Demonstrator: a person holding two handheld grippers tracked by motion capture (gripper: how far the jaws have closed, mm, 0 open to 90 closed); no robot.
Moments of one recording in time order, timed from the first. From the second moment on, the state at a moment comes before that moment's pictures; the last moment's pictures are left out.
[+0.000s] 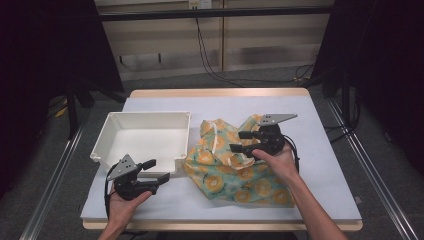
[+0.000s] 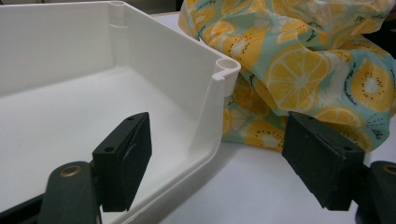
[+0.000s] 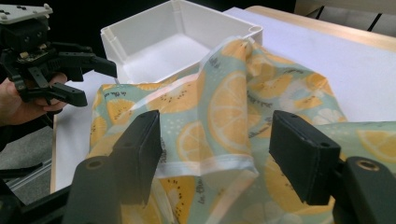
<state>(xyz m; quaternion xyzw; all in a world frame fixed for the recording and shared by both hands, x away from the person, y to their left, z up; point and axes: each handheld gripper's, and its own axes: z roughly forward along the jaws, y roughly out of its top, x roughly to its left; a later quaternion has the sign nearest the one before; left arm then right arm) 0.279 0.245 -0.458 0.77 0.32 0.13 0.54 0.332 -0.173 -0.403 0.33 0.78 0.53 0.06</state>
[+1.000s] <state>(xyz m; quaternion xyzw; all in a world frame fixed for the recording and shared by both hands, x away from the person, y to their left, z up) 0.295 0.176 -0.422 0.77 0.23 0.09 0.58 0.298 -0.144 -0.398 0.25 0.80 0.55 0.03</state>
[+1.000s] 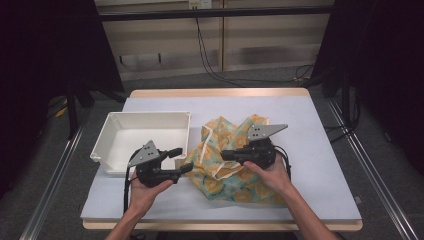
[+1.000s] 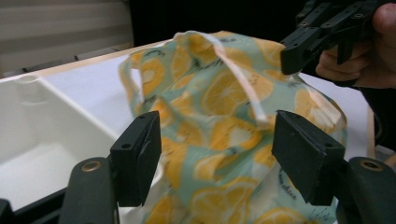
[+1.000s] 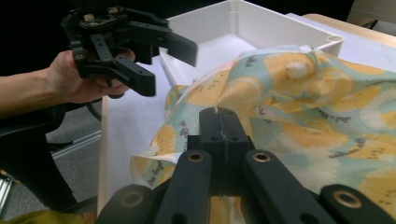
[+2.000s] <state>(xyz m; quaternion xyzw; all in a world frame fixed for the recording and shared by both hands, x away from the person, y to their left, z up) 0.309 0.091 -0.421 0.80 0.16 0.10 0.58 0.277 -0.139 -0.374 0.20 0.79 0.58 0.02</state>
